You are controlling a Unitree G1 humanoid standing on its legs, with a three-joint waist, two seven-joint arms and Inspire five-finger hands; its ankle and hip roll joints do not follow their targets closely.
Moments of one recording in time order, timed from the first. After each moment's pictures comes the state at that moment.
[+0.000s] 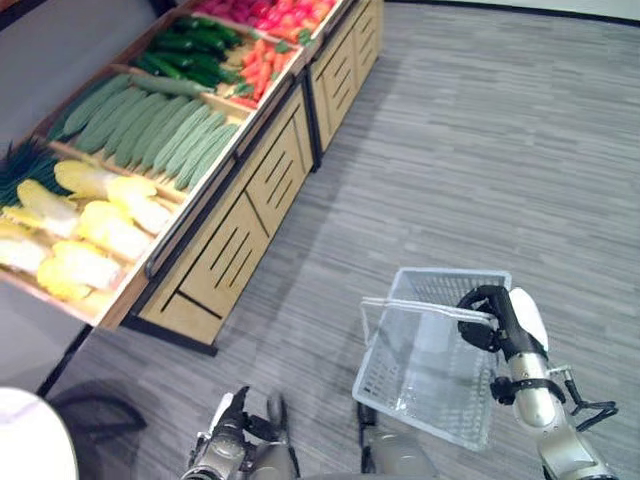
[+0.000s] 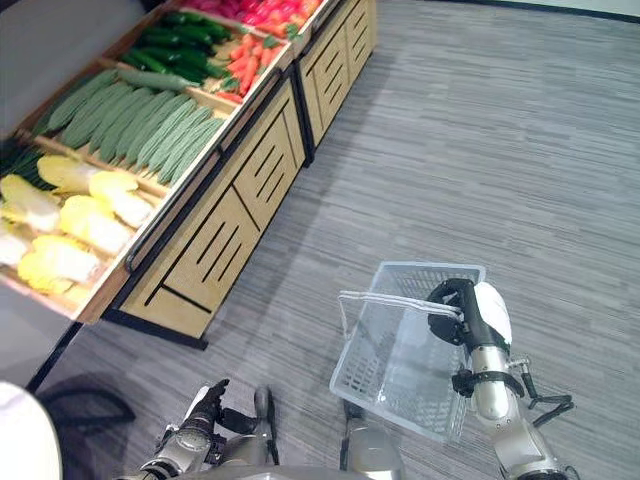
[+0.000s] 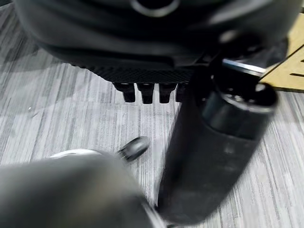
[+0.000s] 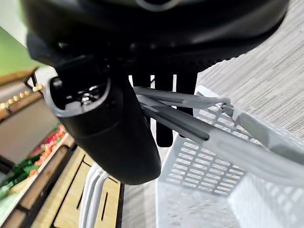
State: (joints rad) left arm -0.12 0.17 -0.26 1.19 0.07 -0.08 0.25; right arm 0.17 -0.57 0.07 0.27 -0.23 -0.15 -0.35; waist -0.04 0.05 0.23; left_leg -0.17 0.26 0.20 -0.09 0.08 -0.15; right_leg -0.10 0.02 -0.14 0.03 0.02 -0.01
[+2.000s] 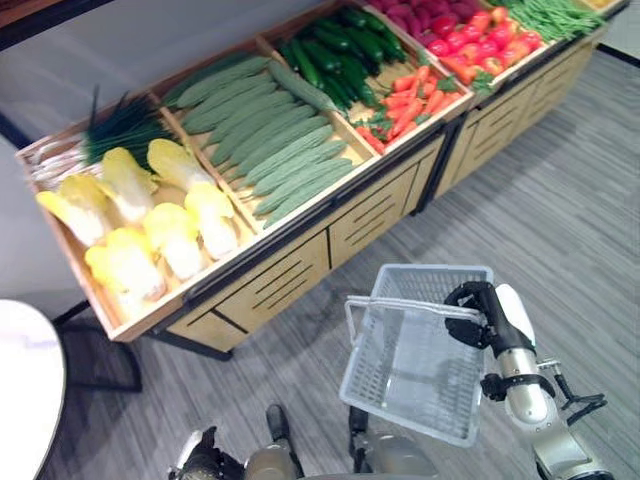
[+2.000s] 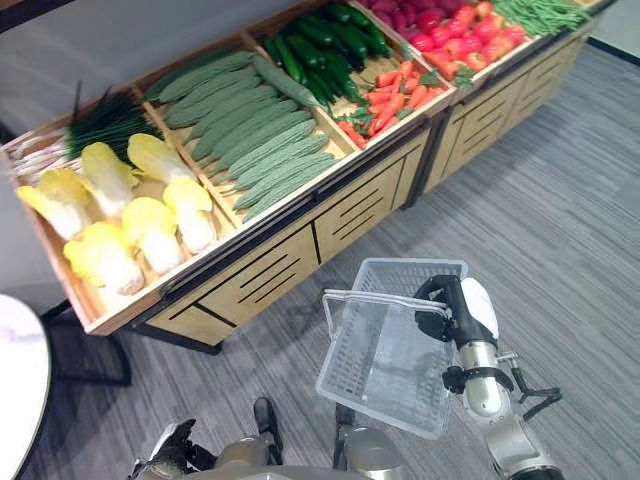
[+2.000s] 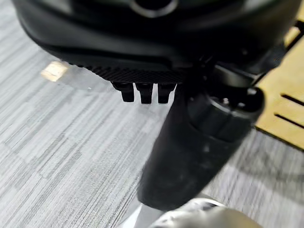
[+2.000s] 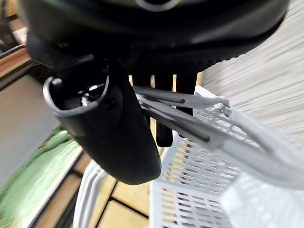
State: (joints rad) left arm -0.04 0.22 -0.22 1.28 0.07 -0.02 0.26; right arm 0.19 -0.57 0.11 0.19 -0.19 -0.15 -0.33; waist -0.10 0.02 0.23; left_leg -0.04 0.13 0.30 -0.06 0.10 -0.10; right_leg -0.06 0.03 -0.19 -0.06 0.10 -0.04
